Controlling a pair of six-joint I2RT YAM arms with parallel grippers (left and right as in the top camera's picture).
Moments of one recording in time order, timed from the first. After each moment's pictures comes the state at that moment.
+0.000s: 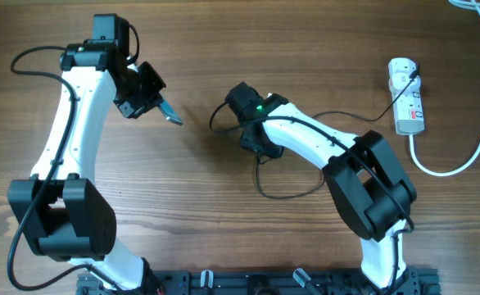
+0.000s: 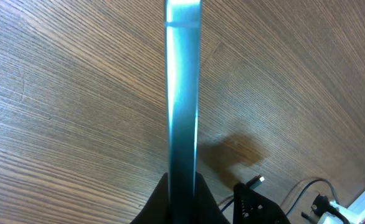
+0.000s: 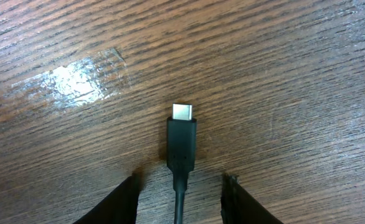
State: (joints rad) left arm -0.01 1.80 1.59 -1.12 0.21 -0.65; right arm 0.66 2.08 1.42 -0.82 0.11 0.99
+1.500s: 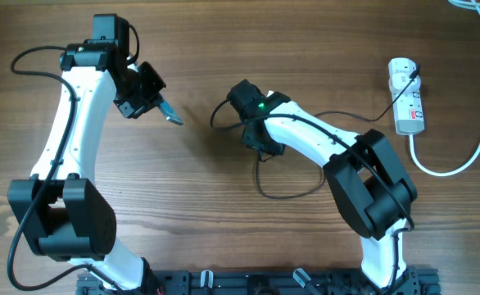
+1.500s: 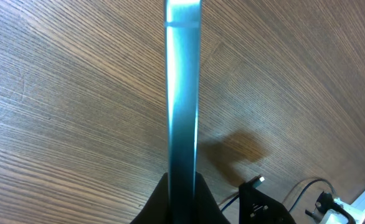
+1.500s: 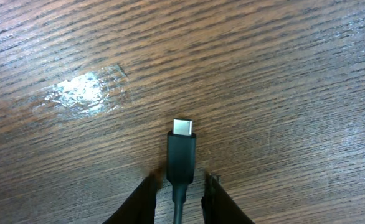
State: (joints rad) left arm -0.01 1.80 1.59 -1.12 0.21 -0.65; right arm 0.65 2.09 1.42 -0.81 0.11 0.95
